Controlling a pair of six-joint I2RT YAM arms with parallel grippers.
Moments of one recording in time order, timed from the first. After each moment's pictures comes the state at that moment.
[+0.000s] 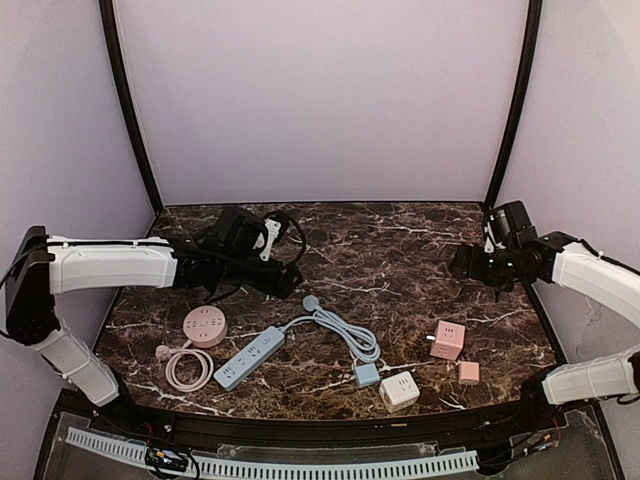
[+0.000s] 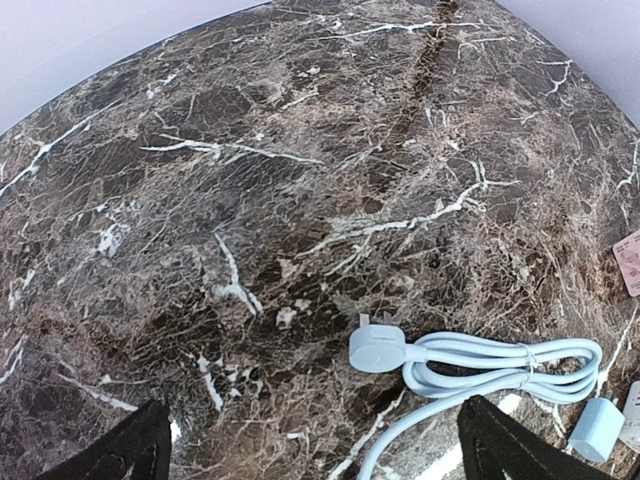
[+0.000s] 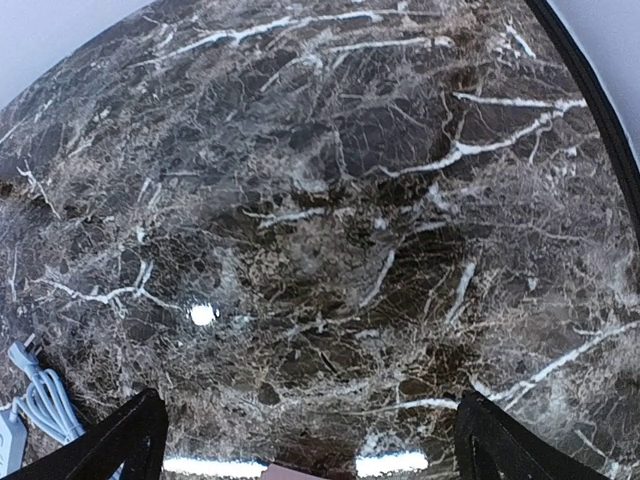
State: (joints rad) left arm -0.81 1.54 1.03 -0.22 -0.15 -0.21; right arm 0.35 1.13 0.81 -0.57 0.12 0.52
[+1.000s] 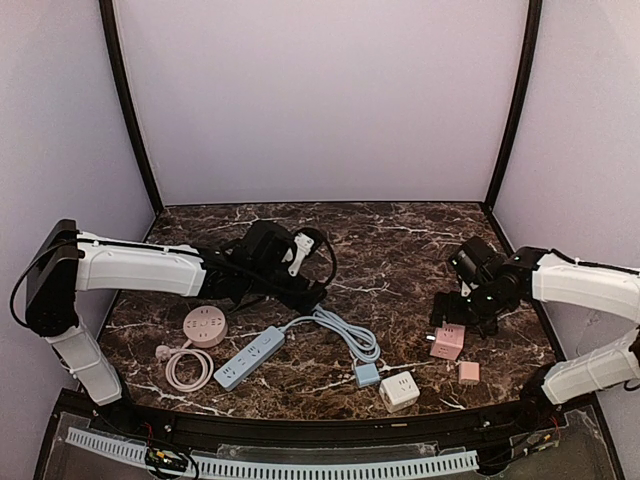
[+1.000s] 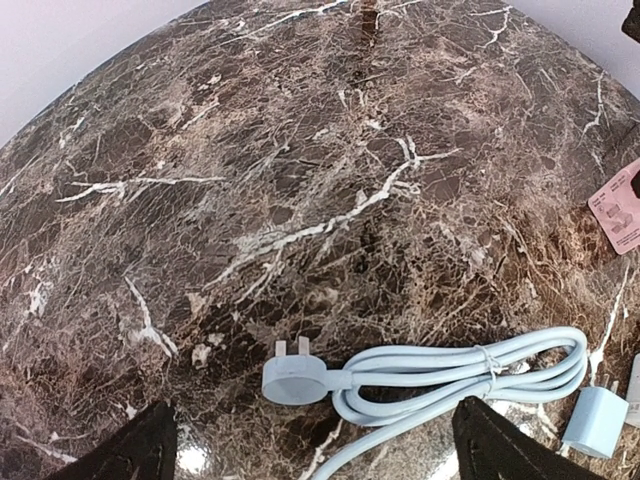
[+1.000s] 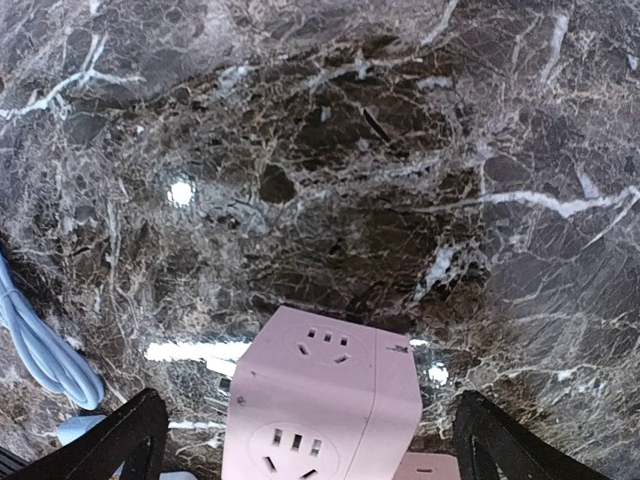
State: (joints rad) left arm -0.92 1.68 1.09 -0.14 -0.14 -0.12; right arm 0.62 1.20 0.75 -0.78 0.08 0.77
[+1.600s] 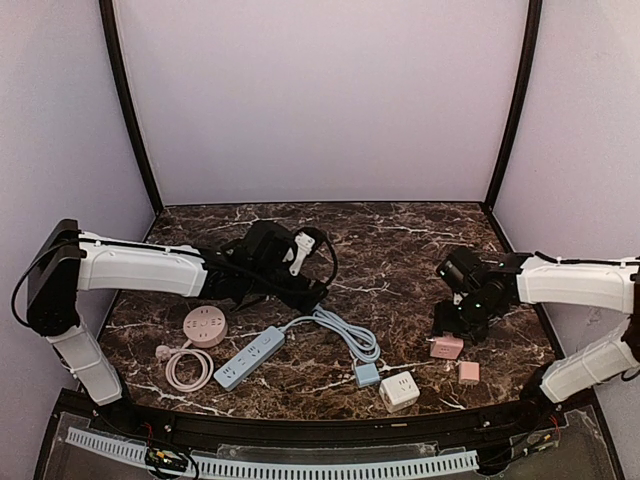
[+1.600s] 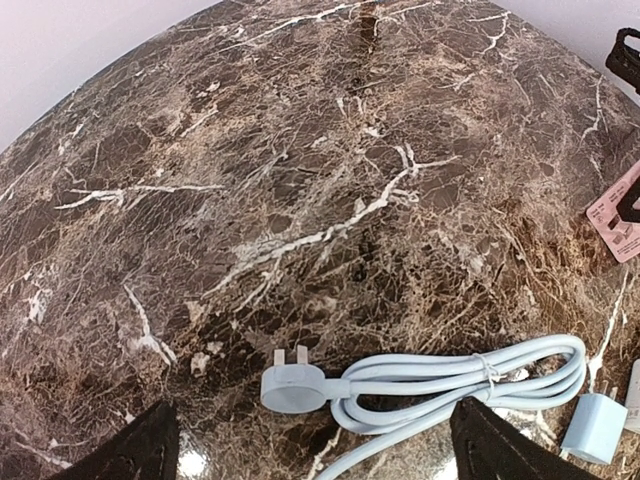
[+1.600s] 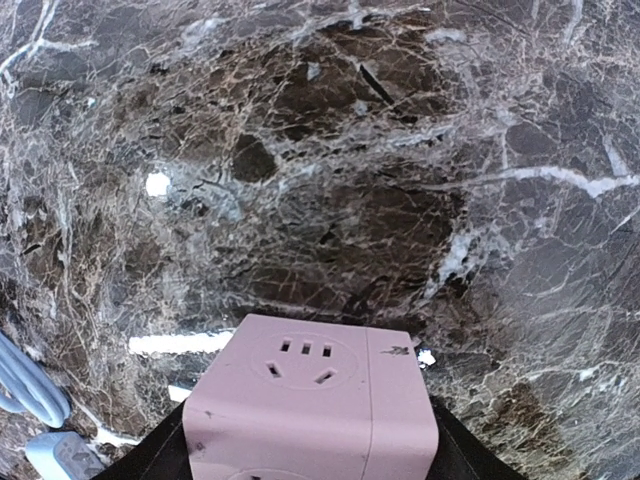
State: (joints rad) left arm -0.92 1.69 1.09 -0.12 -0.14 -0.11; right arm 0.67 1.29 0.72 -0.74 0.11 0.83
